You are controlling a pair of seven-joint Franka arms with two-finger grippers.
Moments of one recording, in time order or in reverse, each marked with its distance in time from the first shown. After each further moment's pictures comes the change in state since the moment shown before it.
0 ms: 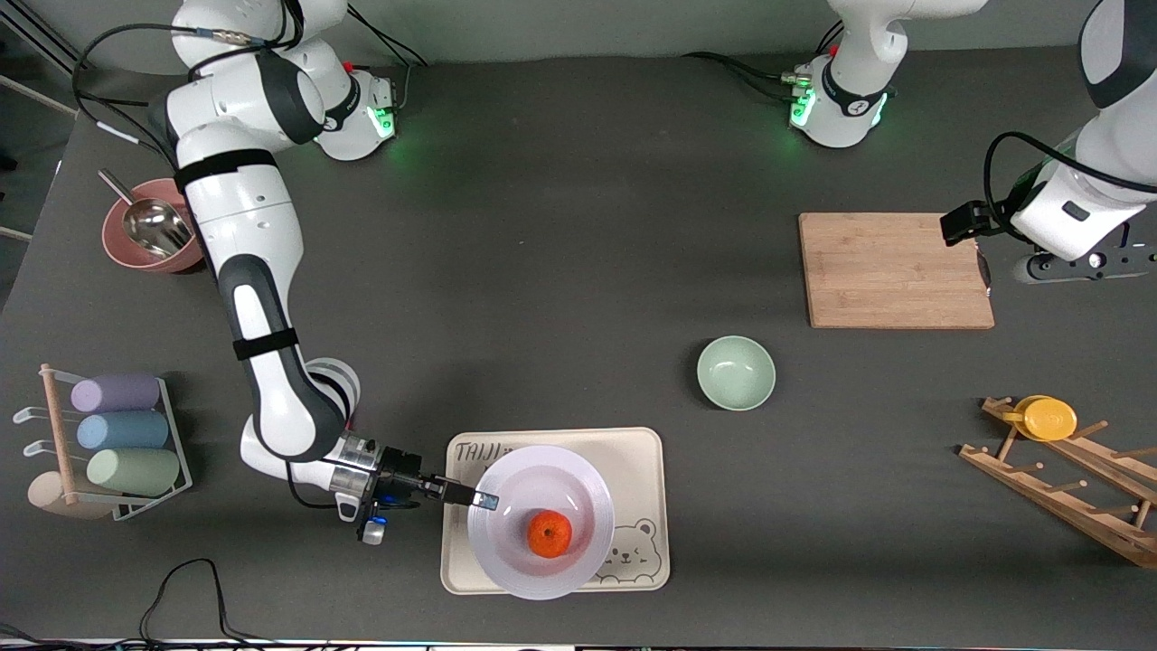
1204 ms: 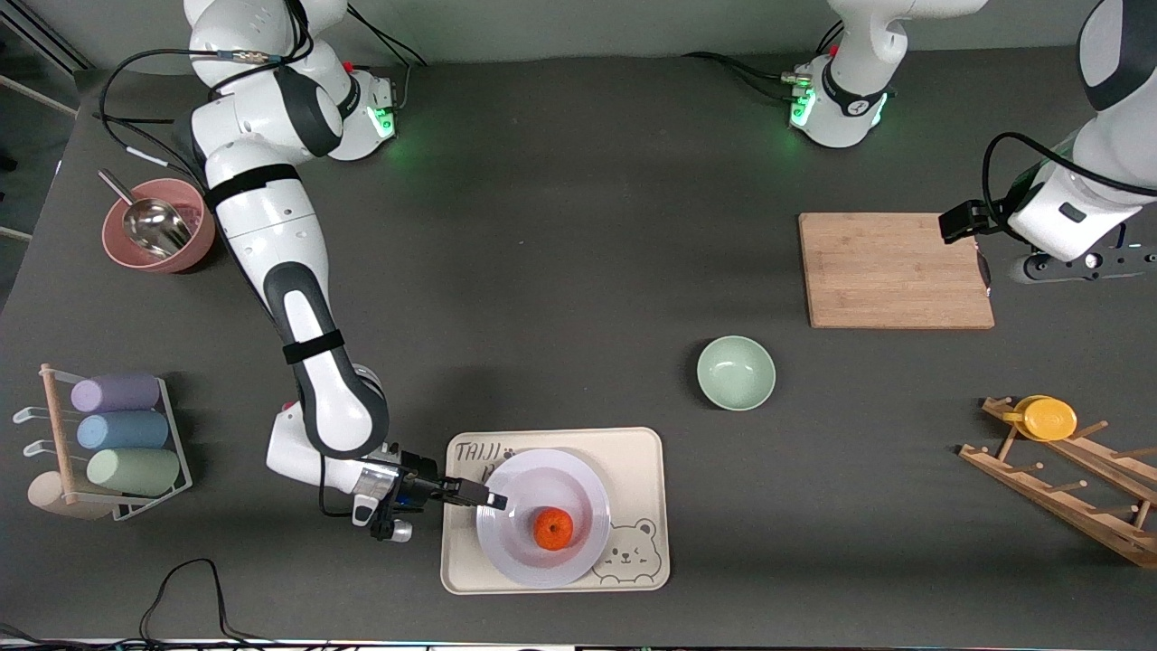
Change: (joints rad) left arm 0.000 0.002 0.000 0.000 0.000 -0.015 0.000; right arm 0.034 0.055 0.005 0.057 -0.289 0.121 0.031
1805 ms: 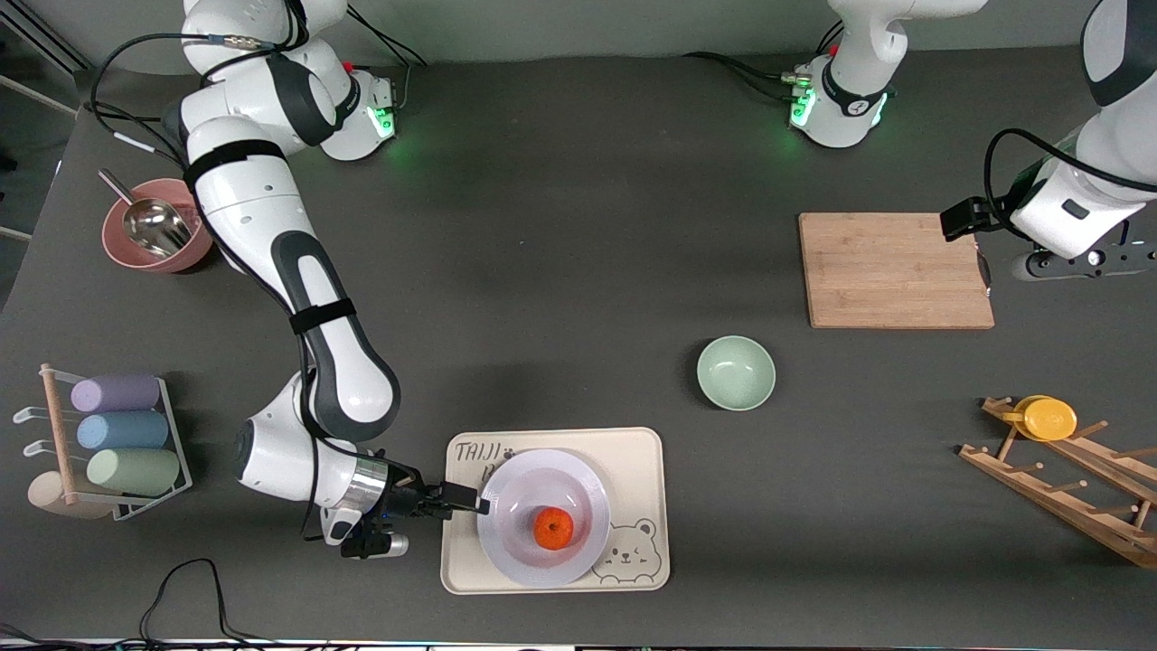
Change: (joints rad) left arm 0.000 -0.002 -0.001 0.011 -0.002 -0.016 0.000; right arm -0.006 -0.078 -0.001 0.066 -0.462 -0.039 0.256
